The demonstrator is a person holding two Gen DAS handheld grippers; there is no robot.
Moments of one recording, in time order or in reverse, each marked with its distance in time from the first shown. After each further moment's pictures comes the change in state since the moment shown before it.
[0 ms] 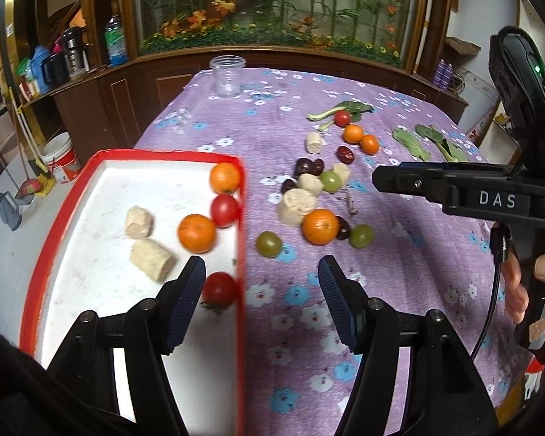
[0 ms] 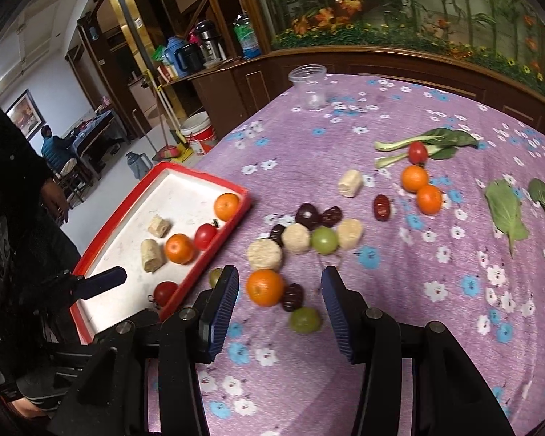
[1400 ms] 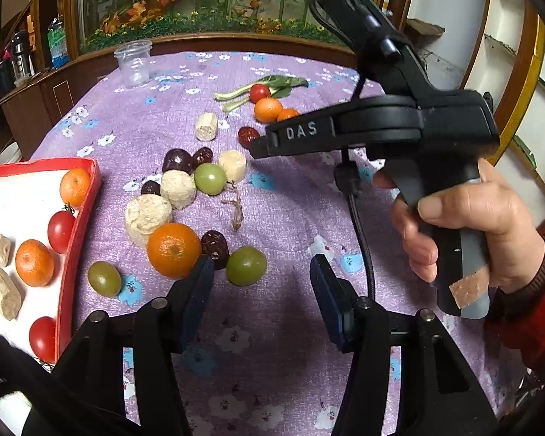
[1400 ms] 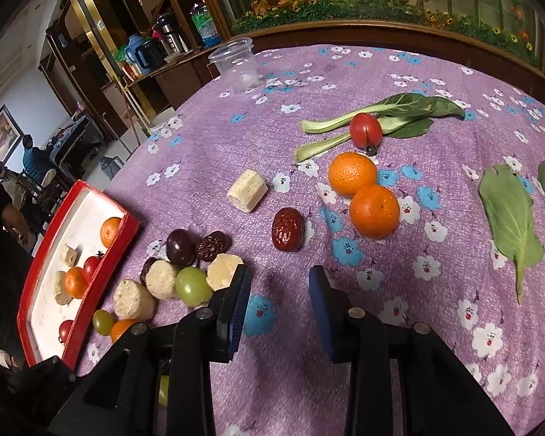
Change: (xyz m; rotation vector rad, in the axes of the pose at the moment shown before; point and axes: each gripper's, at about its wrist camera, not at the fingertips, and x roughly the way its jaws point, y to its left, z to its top) left arm 0.073 -0.099 0.008 0.065 0.037 -0.149; right arm 0.085 -0.100 0.027 0.077 0.062 -0.042
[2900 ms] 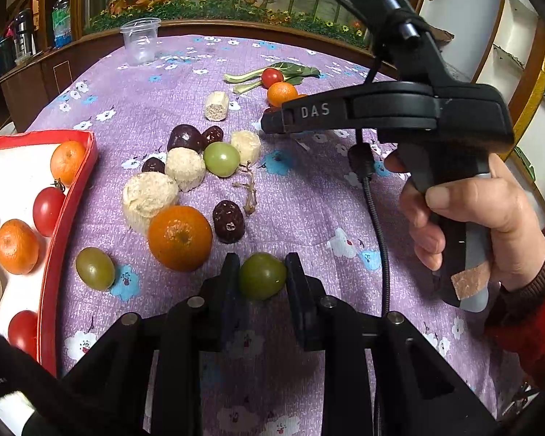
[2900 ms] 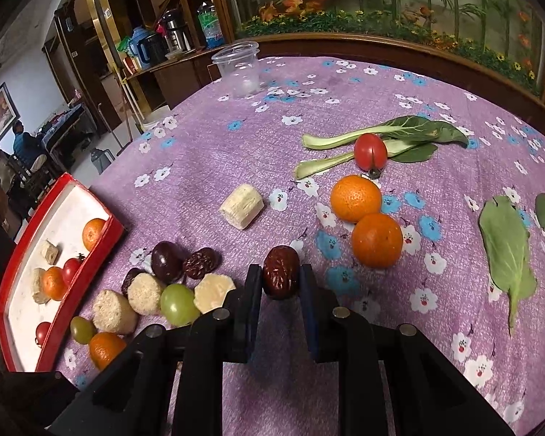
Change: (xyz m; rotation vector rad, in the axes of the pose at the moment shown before) left arm 0.016 0.015 -0.002 -0.059 0.026 -0.031; right arm 0.006 0.010 0.006 -0.080 -0.042 -0.065
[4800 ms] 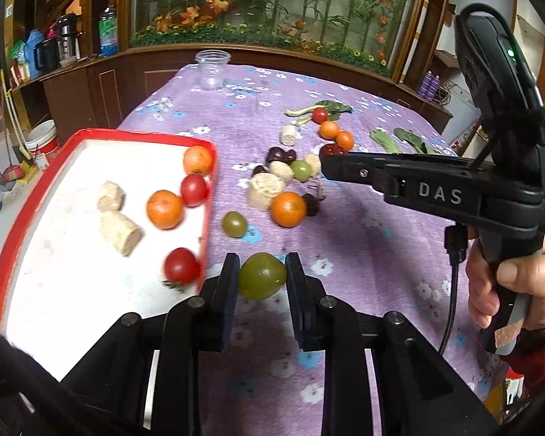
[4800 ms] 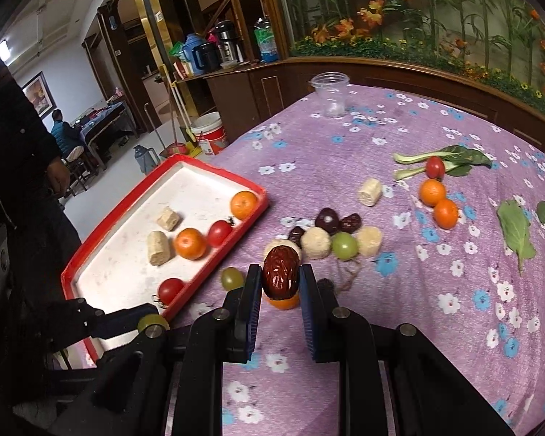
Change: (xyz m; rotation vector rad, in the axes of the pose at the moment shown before) left arm -0.107 0.059 -0.036 -0.065 -0.090 0.096; right arm -0.099 0.113 -0.045 -0.087 -0.060 0.120
